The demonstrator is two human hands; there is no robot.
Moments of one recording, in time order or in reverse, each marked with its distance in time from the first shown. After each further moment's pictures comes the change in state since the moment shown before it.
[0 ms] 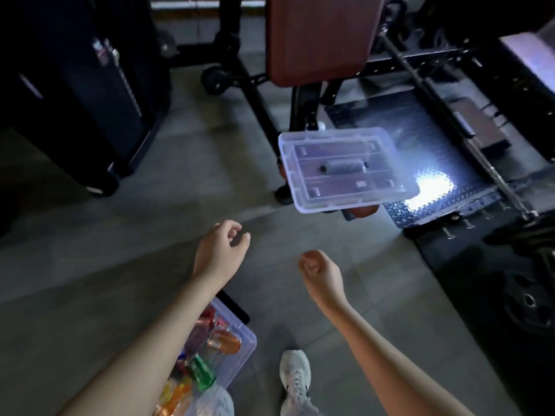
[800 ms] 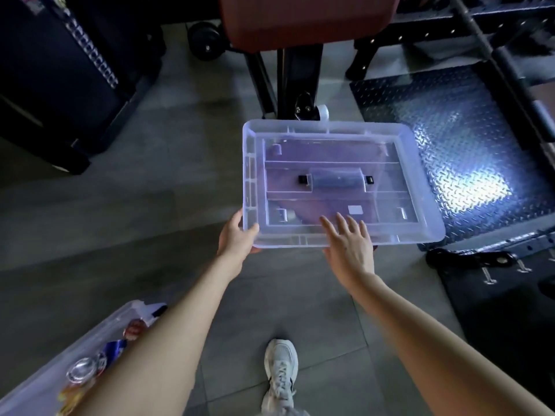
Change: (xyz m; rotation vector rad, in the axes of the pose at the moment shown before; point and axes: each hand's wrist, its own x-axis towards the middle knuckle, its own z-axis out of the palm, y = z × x) left_hand 0.172 0.049 0.238 -0.431 -0.001 -0.527; right_hand 0.300 0.122 -0.068 -0.952 -0.093 -0.502
